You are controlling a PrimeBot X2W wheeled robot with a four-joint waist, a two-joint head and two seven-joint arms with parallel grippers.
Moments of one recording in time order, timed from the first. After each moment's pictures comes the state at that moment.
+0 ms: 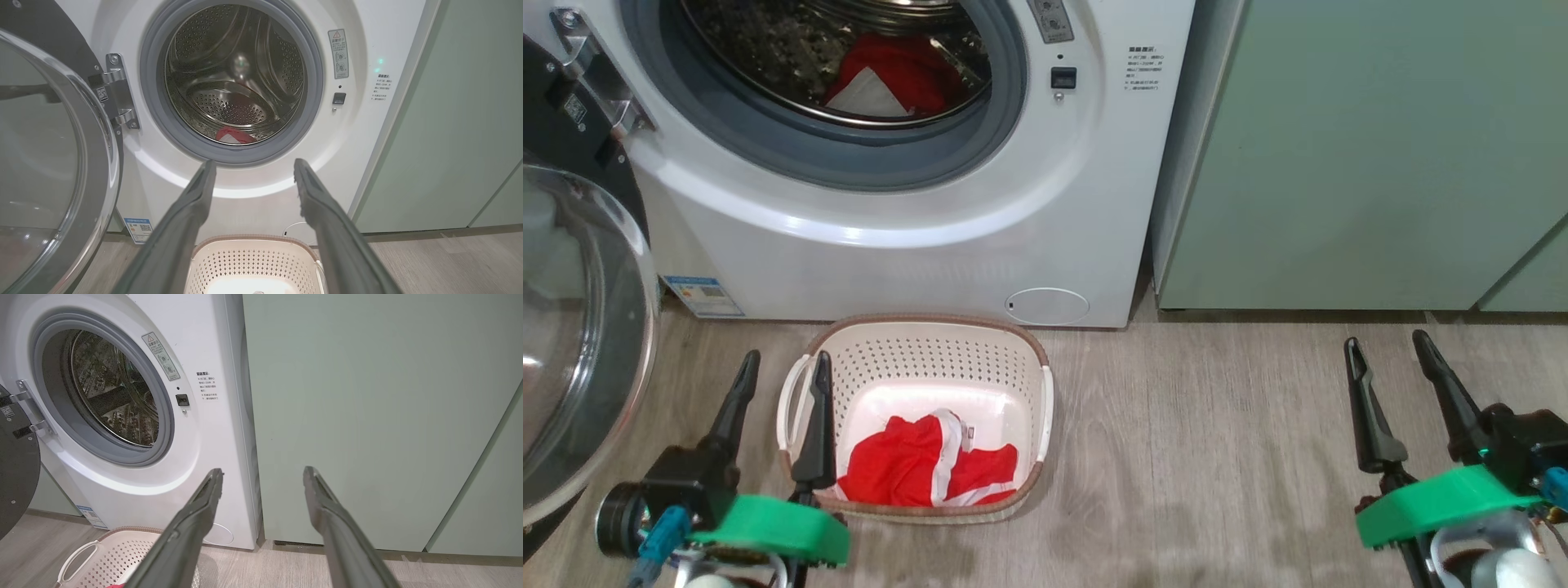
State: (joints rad) left arm 0.06 0.25 -0.22 -0.06 -0.34 0.16 -0.26; right arm 0.10 -0.05 -0.09 -0.06 0.16 0.13 -0.11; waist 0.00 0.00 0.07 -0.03
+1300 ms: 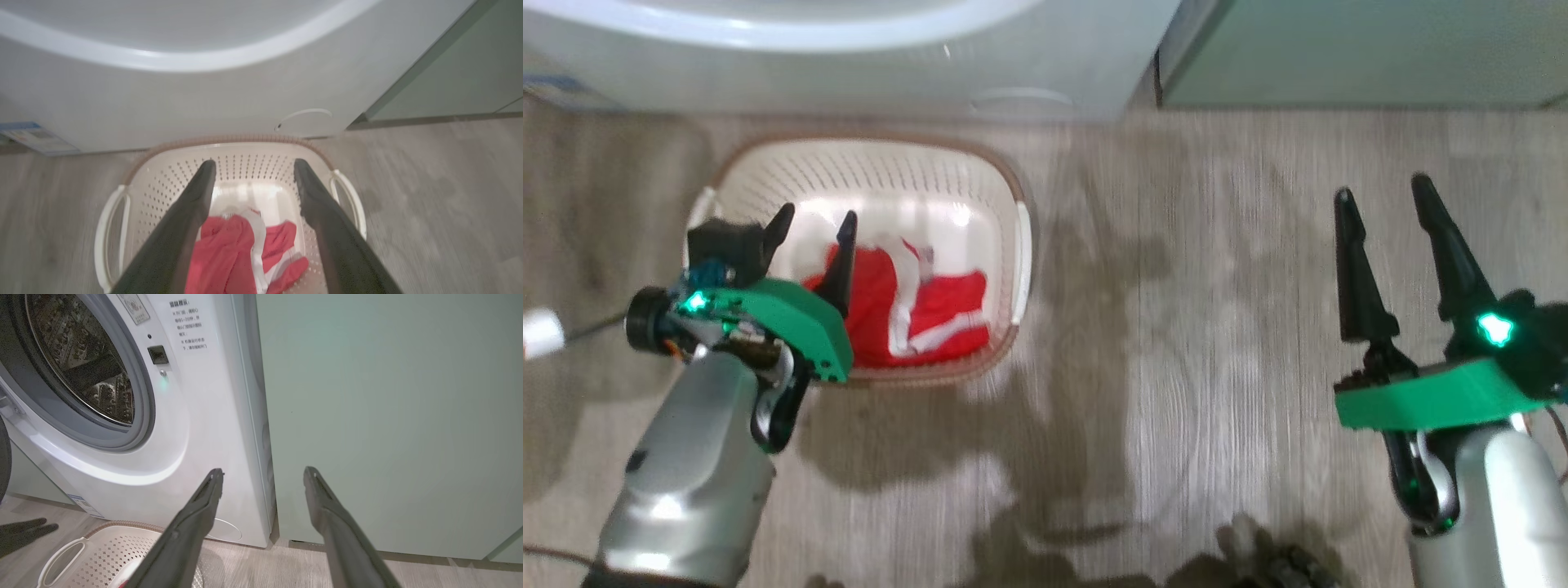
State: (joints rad) left arm -0.52 0.21 -0.31 0.55 -0.38 -0.02 -0.14; right arm -0.14 -0.04 -0.02 -0.11 0.19 0.13 -0.18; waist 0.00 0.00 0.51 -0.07
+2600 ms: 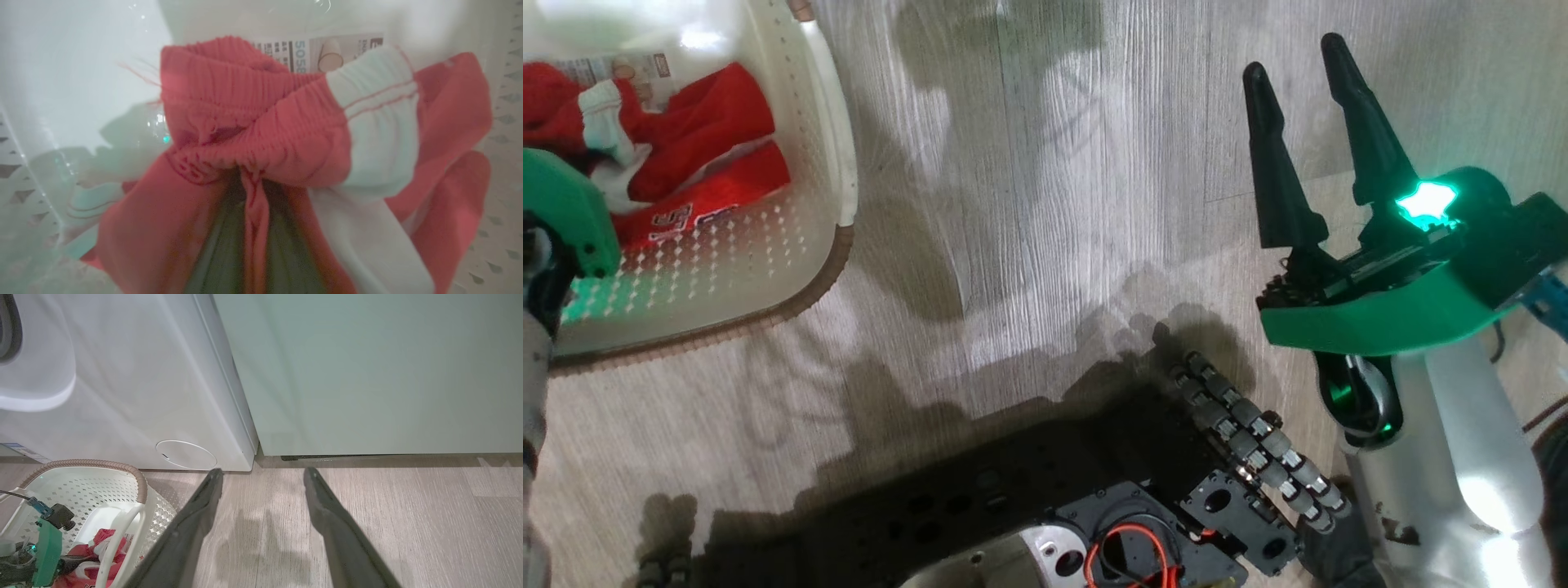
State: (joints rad) left arm -1.00 0.42 -0.36 1.19 -0.45 -0.13 0.00; right arm -0.40 -0.05 0.18 -0.05 0.34 0.13 -0.25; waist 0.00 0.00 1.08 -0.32
